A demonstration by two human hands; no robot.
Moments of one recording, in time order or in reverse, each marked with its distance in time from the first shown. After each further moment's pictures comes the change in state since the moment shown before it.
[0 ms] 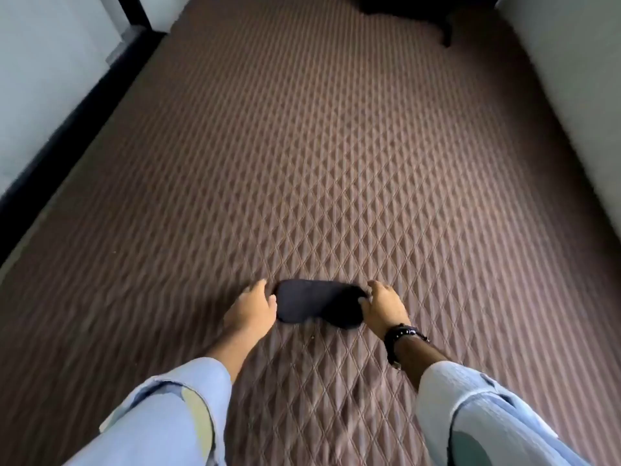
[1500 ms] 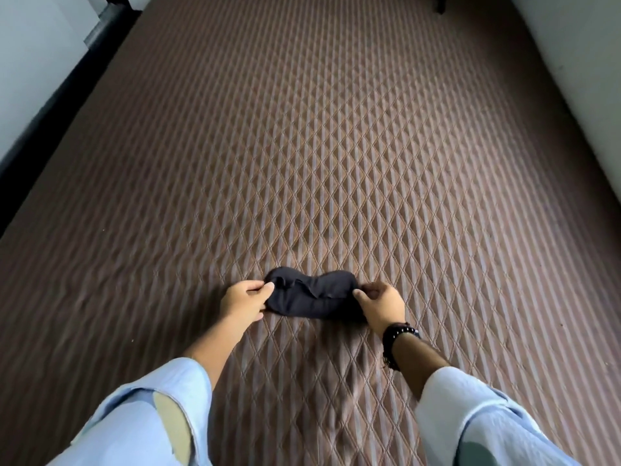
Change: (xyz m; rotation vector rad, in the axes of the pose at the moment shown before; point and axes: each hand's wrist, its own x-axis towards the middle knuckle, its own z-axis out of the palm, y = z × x) left_hand -0.003 -0.048 0.040 -0.751 -0.072 -0.245; right_hand -0.030 0.028 0.061 0.523 0.146 0.257
